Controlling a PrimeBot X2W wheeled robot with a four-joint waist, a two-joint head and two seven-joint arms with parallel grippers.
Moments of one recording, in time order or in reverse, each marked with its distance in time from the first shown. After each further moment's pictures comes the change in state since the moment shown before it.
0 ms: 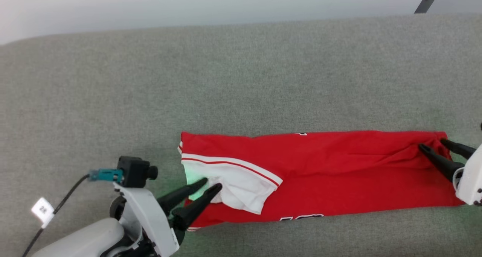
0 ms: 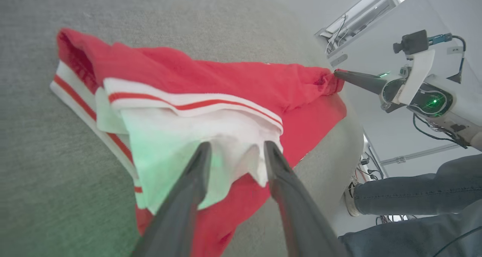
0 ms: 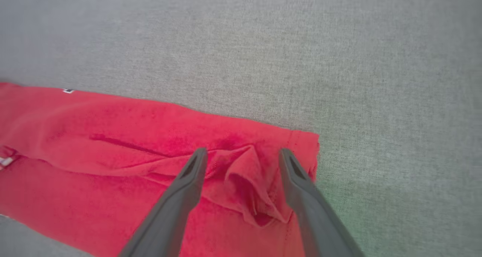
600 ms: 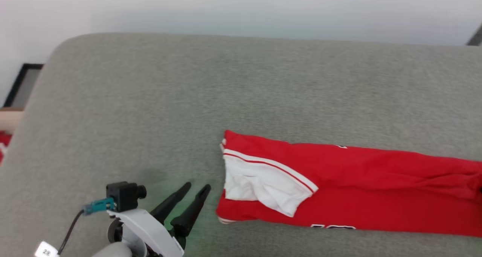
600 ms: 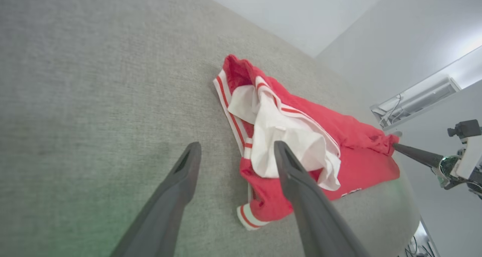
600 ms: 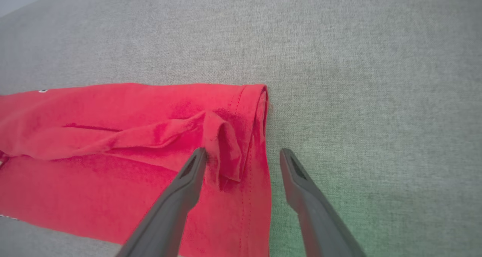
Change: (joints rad) left arm 0.252 -0.151 0.267 0.135 0.150 0.043 -0.121; right arm 0.295 -0.181 -0.111 -0.023 0.206 0.000 -0.121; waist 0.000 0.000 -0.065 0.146
